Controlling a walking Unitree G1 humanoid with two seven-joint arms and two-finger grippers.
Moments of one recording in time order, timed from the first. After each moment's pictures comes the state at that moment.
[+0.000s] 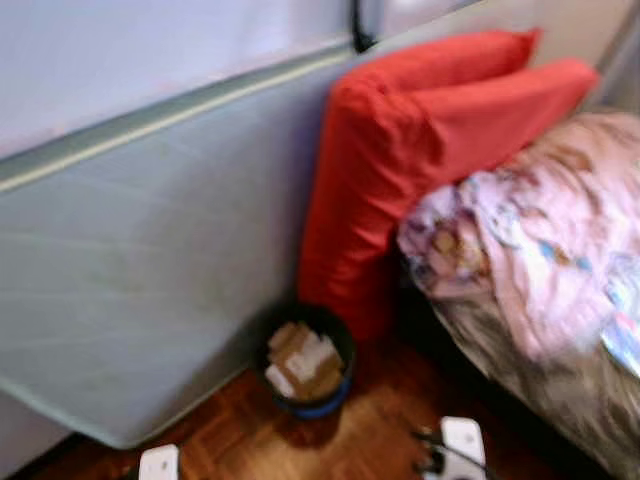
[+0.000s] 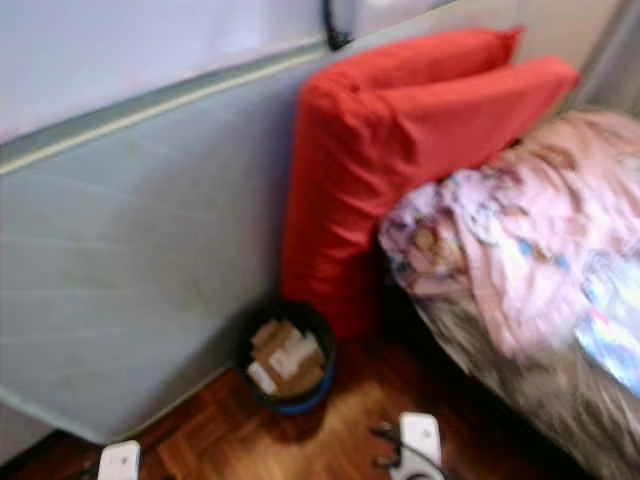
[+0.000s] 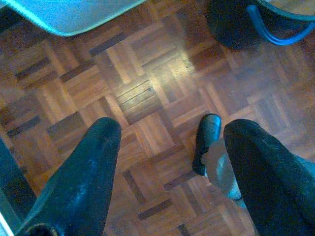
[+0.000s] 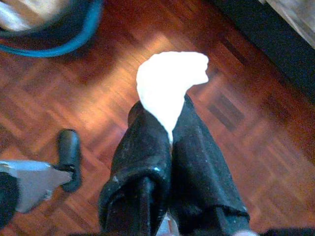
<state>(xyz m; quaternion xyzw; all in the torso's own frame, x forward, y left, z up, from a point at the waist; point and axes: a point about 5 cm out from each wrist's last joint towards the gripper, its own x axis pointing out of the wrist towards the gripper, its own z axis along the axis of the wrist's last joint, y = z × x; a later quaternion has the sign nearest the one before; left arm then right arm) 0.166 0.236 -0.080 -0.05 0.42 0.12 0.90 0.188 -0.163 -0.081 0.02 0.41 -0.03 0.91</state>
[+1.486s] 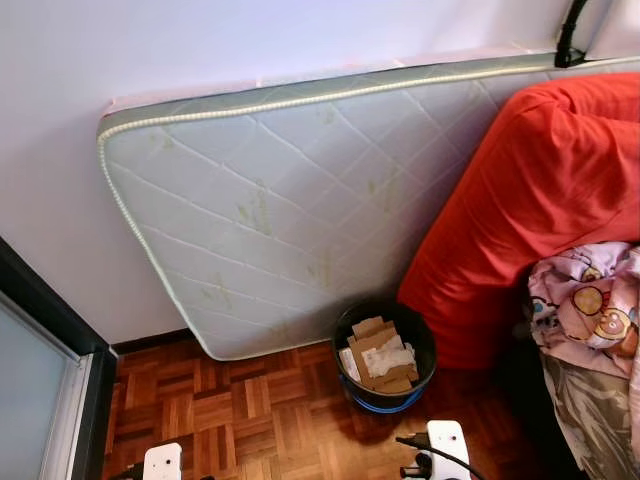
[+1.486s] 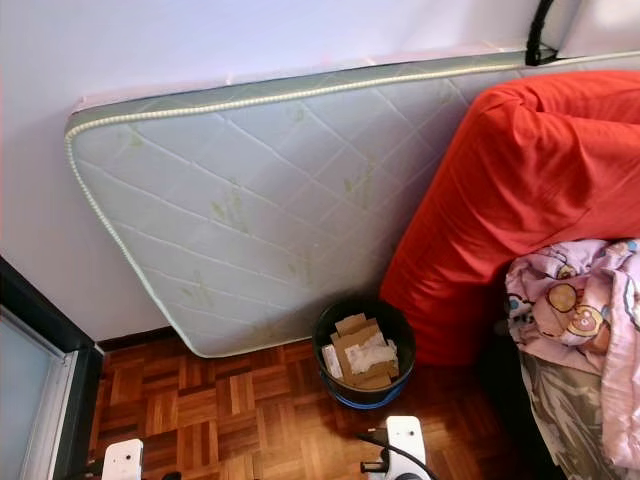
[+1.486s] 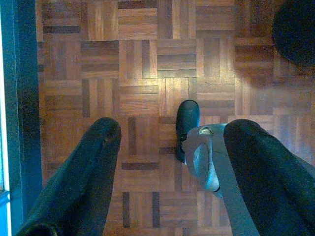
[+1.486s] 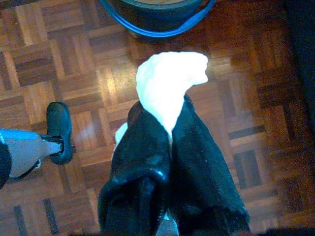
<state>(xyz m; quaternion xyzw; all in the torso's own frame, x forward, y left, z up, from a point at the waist) 0.169 0.231 -0.080 -0.06 0.42 0.11 0.90 0.187 -0.156 -0.083 0.01 0.43 0.00 0.90</state>
